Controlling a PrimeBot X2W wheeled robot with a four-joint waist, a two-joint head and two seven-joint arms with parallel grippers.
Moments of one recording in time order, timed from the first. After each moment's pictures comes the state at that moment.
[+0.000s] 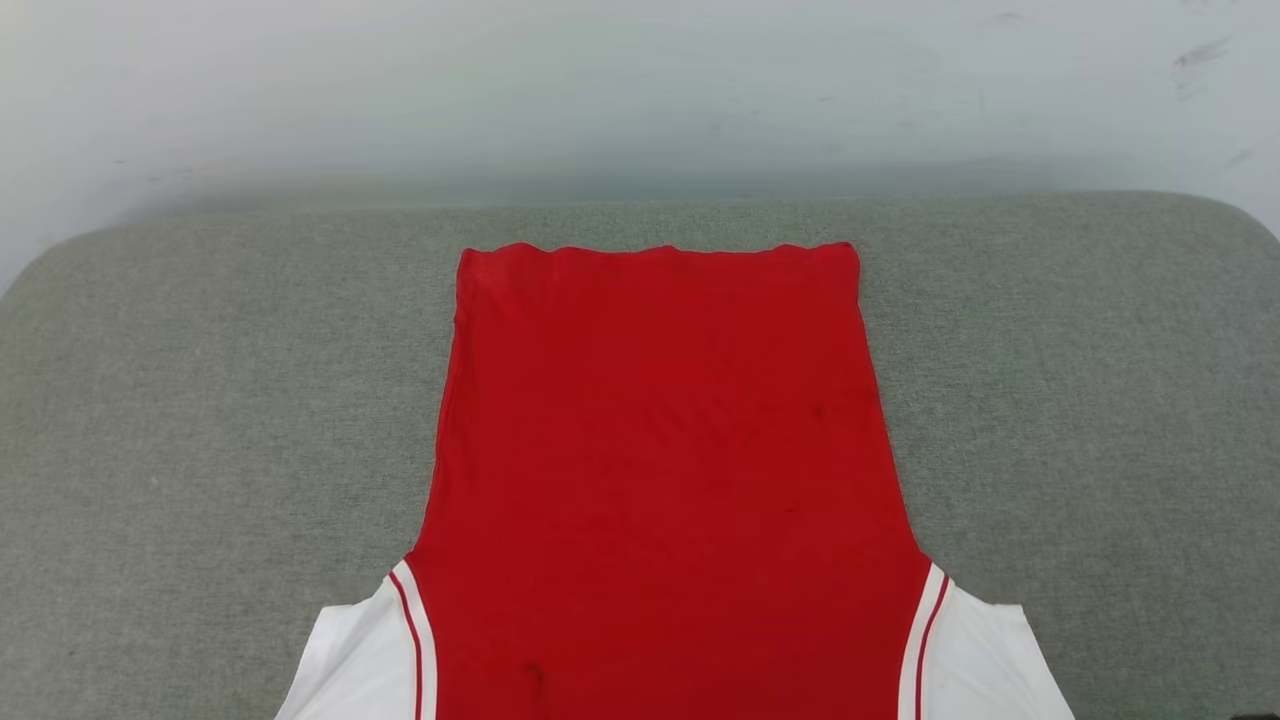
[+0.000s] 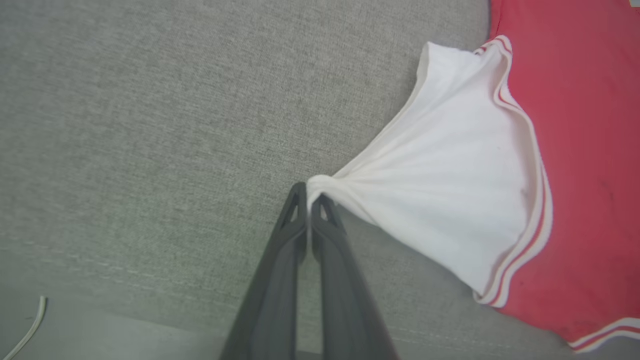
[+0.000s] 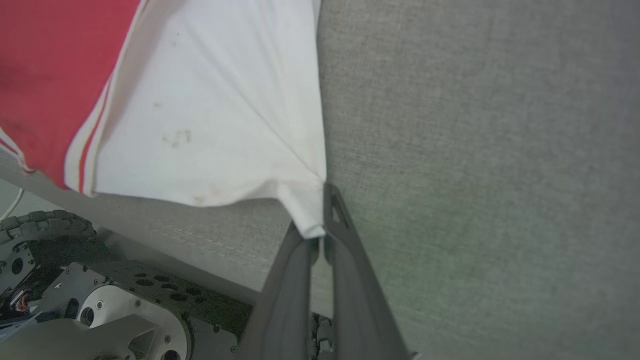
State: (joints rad) left arm 0.22 0.73 -0.50 0.16 -1.18 0.24 -0.26; right arm 0.19 -0.67 0.38 0.21 0.65 0.13 0.05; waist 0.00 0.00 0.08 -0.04
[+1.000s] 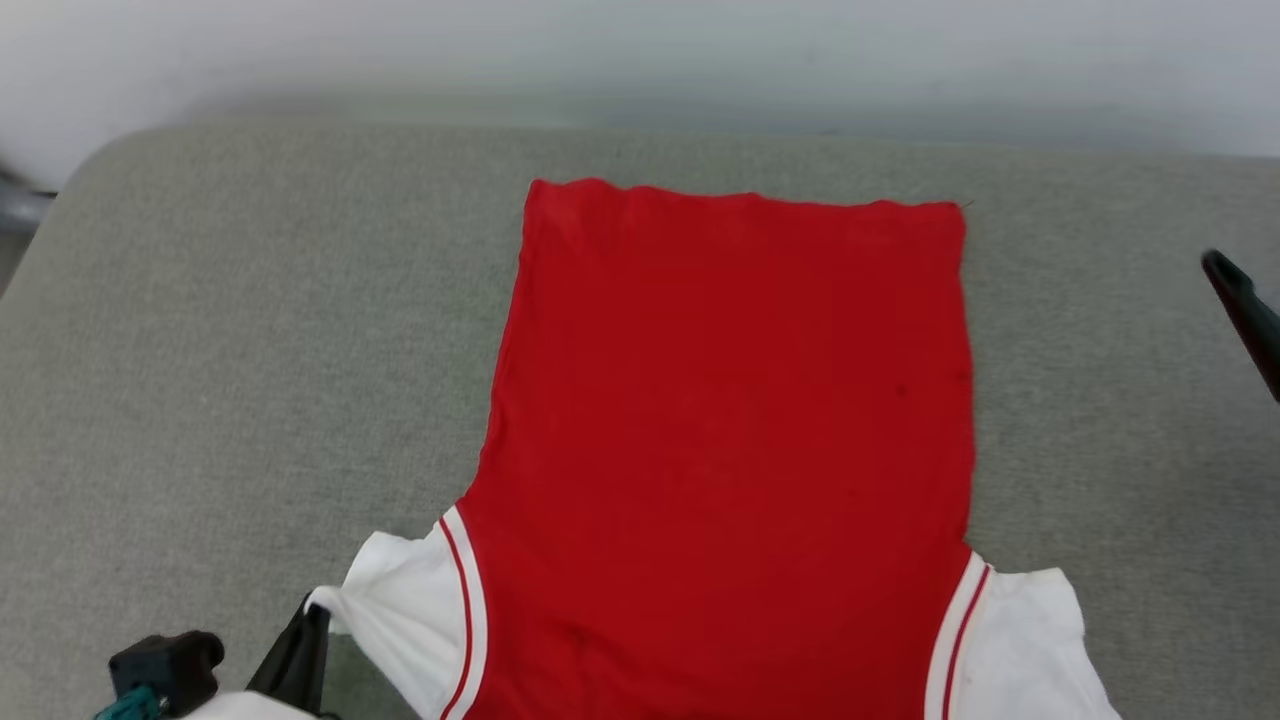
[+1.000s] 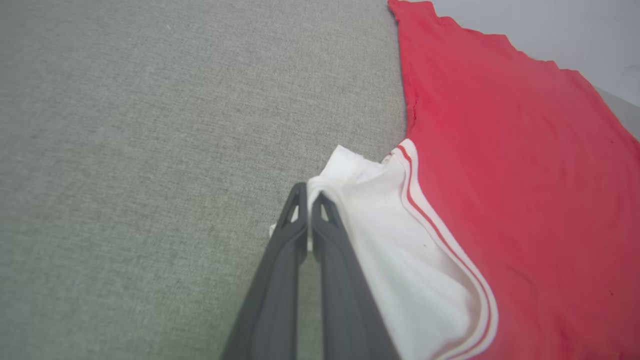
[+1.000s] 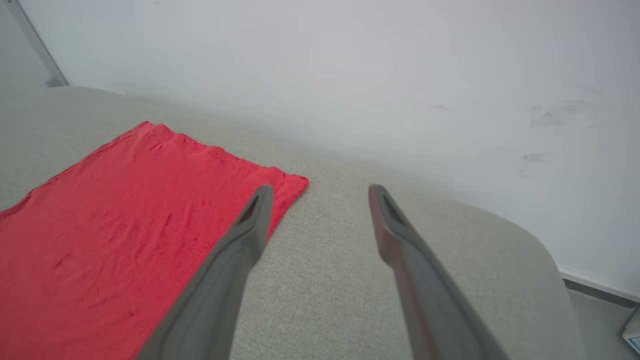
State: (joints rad) left arm 0.08 0.63 -0.48 0.04 -0.96 0.24 -0.26; right arm -0.31 -0.70 0.08 -0.02 0.64 0.13 0.26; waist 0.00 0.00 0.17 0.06
